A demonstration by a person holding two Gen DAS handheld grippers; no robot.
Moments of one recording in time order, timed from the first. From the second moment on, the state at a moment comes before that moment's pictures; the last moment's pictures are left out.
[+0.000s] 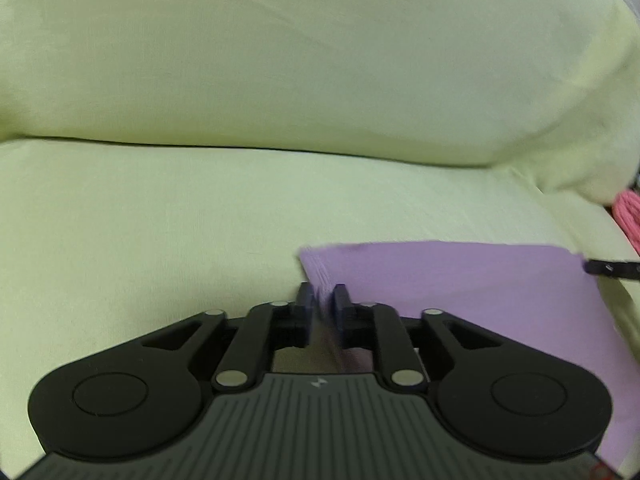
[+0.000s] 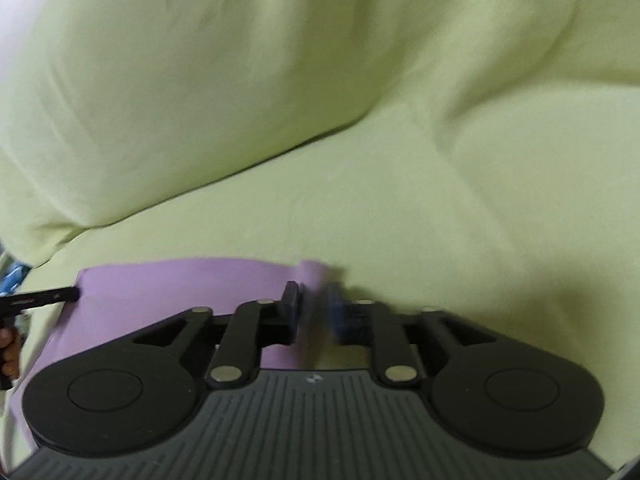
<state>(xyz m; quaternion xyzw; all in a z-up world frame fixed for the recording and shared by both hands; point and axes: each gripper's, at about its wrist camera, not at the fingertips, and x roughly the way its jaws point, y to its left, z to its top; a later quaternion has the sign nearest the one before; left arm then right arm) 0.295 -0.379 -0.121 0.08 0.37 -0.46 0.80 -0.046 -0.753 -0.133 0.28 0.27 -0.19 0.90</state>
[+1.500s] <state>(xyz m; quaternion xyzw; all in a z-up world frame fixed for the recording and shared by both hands) 0.157 -0.242 -0.098 0.10 0.40 -0.51 0.75 -0.168 -0.511 -0.109 -0.20 0.41 -0.11 0.88</state>
